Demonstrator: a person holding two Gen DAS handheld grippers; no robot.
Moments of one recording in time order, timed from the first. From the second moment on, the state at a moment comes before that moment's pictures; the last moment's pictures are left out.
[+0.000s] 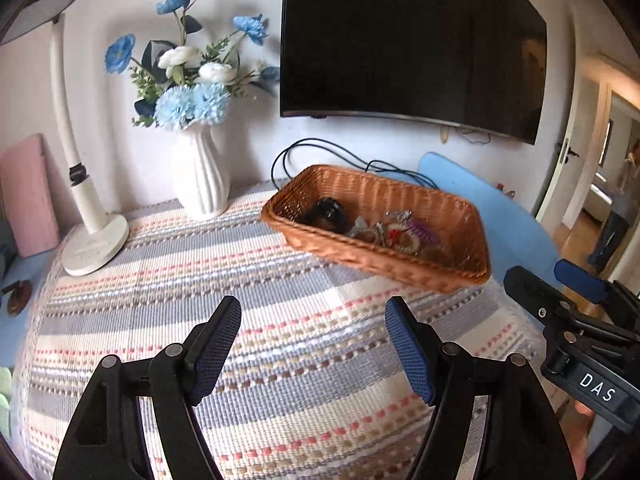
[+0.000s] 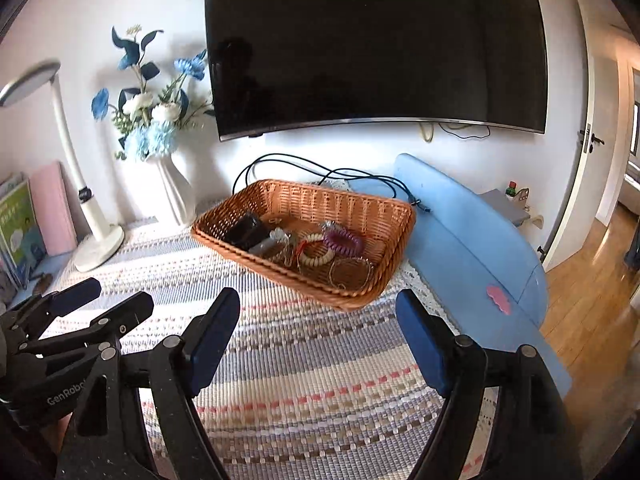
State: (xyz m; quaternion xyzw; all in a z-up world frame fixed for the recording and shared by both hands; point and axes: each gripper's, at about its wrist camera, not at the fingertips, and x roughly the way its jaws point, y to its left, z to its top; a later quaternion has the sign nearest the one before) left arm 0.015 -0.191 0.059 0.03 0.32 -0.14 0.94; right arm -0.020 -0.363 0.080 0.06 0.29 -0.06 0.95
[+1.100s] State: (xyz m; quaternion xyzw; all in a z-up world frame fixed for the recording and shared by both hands) left arm 0.007 -0.164 0.048 0.00 0.33 -0.12 0.94; right arm -0.023 -0.352 0.071 0.06 0.30 -0.05 0.95
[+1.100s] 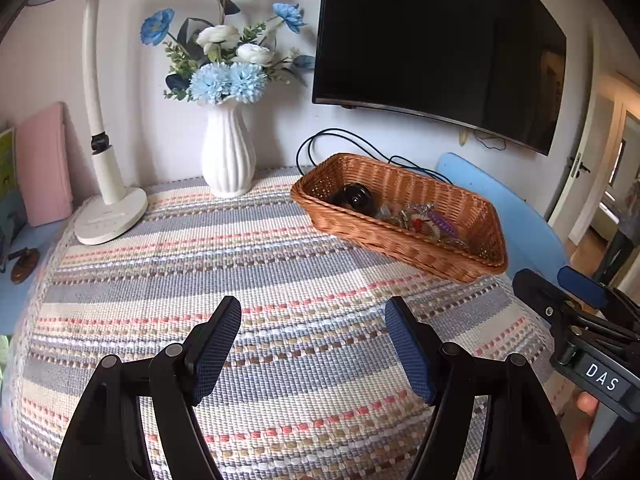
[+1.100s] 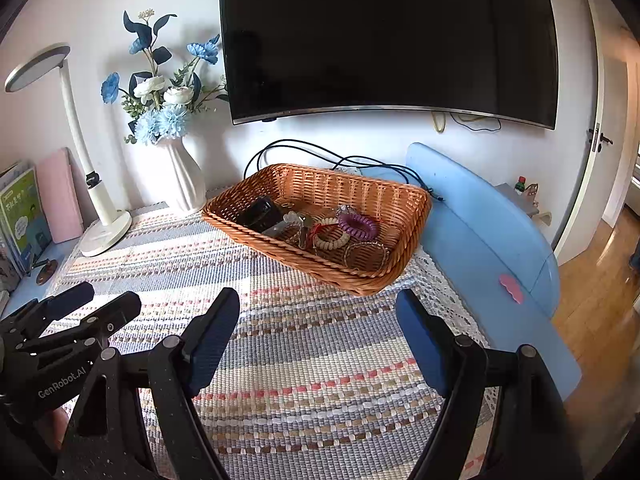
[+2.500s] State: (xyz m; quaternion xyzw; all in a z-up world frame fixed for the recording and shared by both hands) left arm -0.013 -0.159 0.065 0.01 0.33 -0.12 0.94; right arm -0.033 -0.339 0.078 0.07 0.32 -0.05 0.94
